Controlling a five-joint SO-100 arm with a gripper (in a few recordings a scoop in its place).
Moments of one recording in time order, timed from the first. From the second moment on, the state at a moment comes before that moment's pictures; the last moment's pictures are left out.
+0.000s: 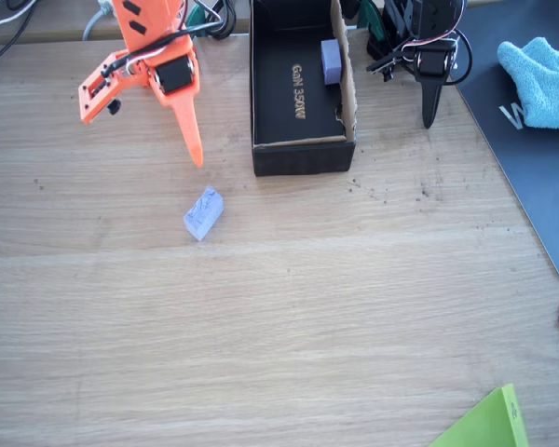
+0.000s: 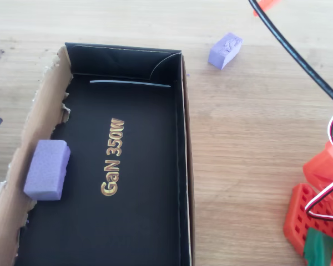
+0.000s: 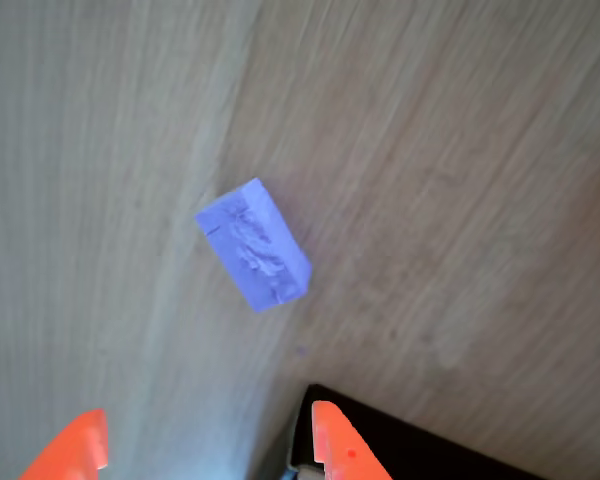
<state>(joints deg) 63.6 90.6 77.4 94.2 -2.6</state>
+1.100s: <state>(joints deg) 61.9 88.0 77.4 102.7 15.5</state>
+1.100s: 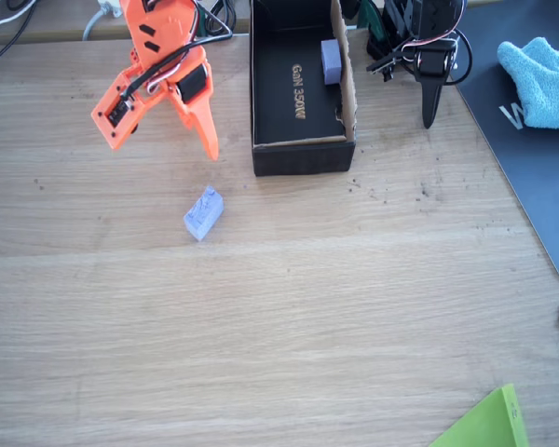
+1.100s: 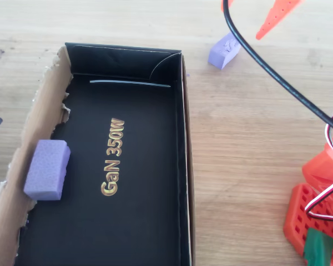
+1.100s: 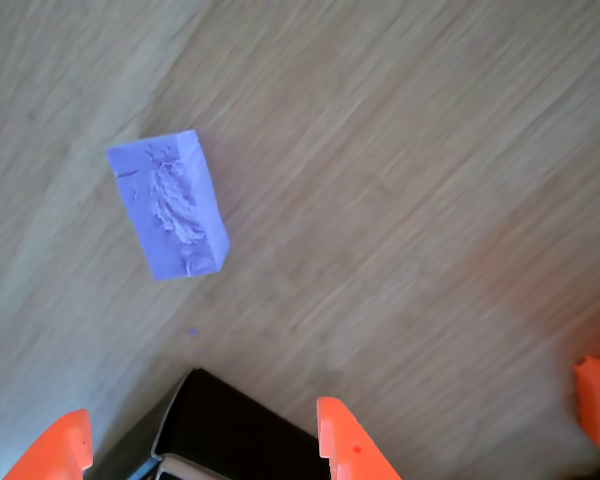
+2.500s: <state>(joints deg) 65.9 70.8 72.7 93.2 10.5</state>
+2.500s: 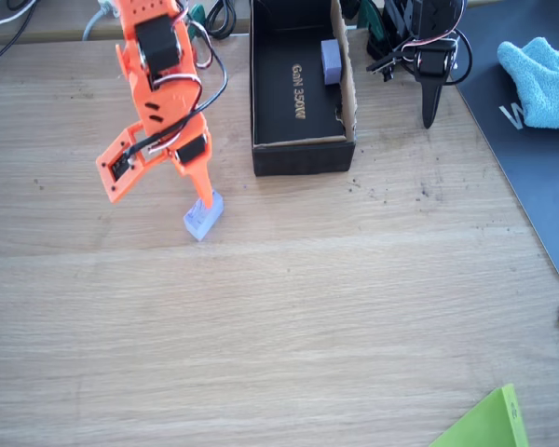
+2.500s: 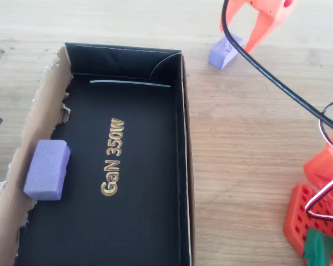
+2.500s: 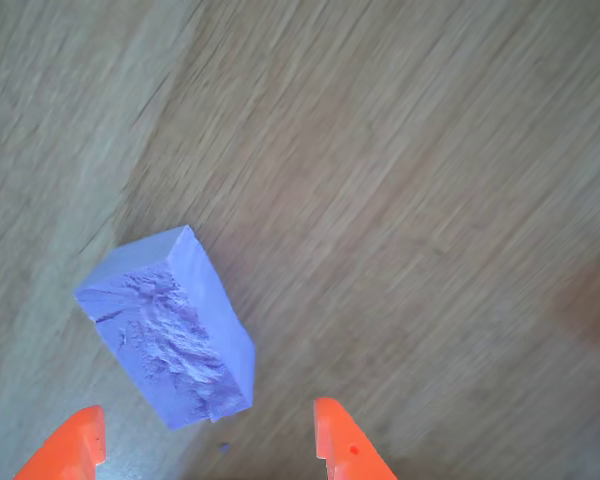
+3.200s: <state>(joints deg) 65.7 63.8 66.8 91.6 9.6</state>
